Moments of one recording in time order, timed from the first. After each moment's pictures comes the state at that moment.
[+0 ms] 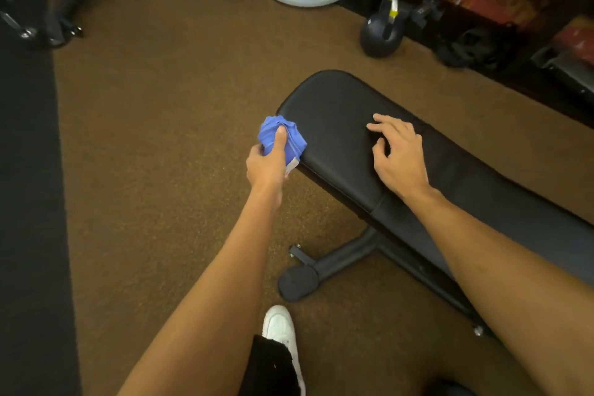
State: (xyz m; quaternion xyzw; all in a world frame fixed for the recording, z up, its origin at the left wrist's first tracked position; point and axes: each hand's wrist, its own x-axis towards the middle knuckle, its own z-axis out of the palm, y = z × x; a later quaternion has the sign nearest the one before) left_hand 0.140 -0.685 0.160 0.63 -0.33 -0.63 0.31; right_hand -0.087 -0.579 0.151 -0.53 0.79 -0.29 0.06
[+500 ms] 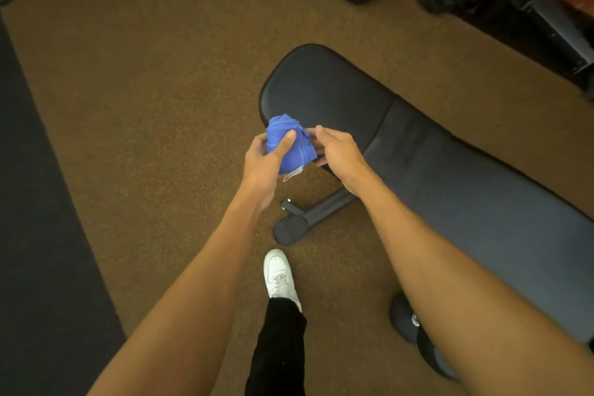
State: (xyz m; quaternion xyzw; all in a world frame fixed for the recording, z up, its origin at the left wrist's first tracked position) left_hand 0.161 -0.634 0.236 0.56 -0.35 -0.71 0.24; right_hand 0.017 -0.580 0.250 -0.22 0.75 -0.38 0.49
